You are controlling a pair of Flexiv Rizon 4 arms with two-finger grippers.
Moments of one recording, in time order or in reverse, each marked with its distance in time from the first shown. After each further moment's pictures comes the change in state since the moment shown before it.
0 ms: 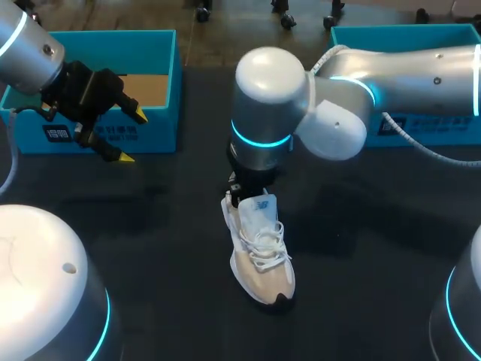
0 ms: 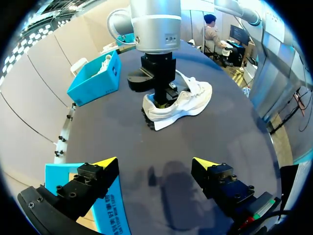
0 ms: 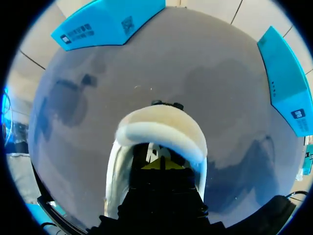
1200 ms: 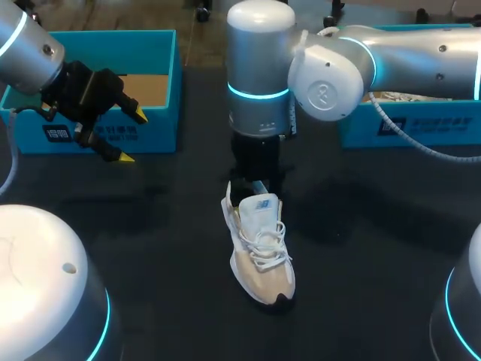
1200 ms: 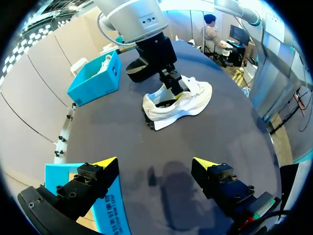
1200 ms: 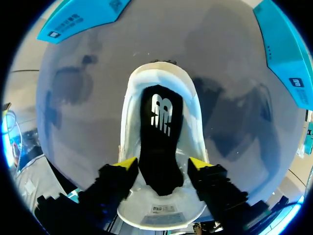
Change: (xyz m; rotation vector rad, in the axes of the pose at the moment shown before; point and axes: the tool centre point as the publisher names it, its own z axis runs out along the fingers) left arm 0.000 0.000 0.000 0.000 0.000 0.000; right arm 0.010 -0.045 -0.051 0.323 0.050 0.121
